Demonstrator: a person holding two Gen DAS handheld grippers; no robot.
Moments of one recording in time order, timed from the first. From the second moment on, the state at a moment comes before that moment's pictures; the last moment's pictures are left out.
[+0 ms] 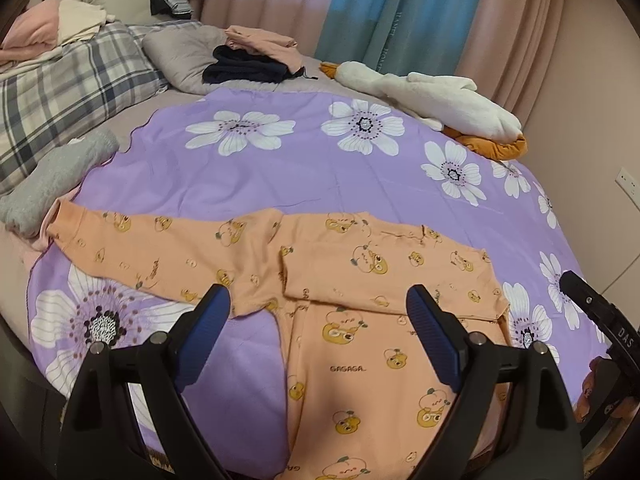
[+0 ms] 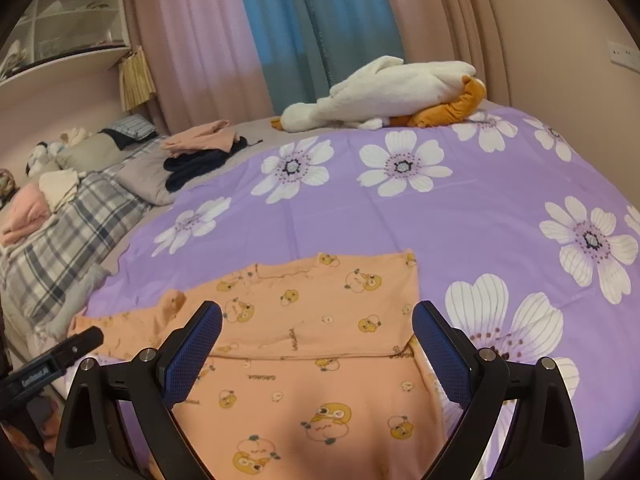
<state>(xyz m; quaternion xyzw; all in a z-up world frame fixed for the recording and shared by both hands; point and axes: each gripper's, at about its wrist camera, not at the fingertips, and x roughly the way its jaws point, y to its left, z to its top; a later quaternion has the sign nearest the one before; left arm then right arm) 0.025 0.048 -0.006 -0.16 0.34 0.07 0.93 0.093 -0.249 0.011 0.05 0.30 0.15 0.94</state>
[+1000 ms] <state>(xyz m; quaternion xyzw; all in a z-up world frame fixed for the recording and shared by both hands) 0.011 0.108 -0.035 -0.25 0.35 0.10 0.90 0.086 -0.204 -0.018 0.00 0.34 0.18 0.92</state>
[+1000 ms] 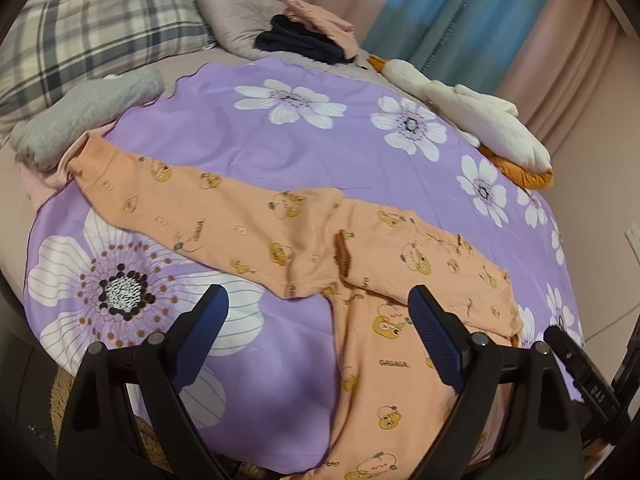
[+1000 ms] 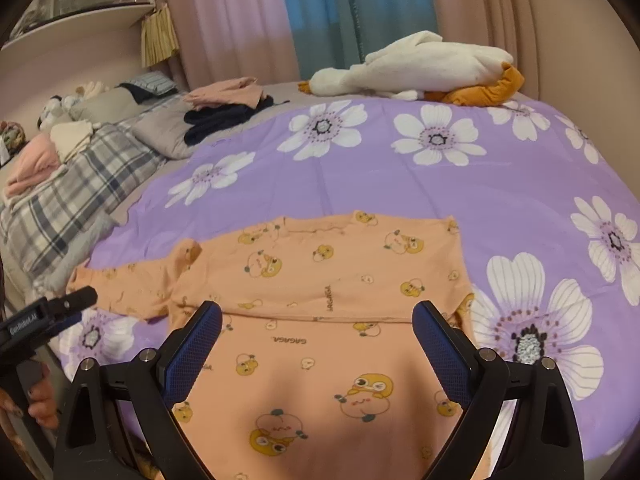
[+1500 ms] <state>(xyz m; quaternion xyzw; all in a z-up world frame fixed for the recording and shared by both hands) 0.004 0.165 -0.048 -0.31 0.33 0.18 0.87 0.096 -0.197 -0.027 0.00 0.36 0.18 0.92</state>
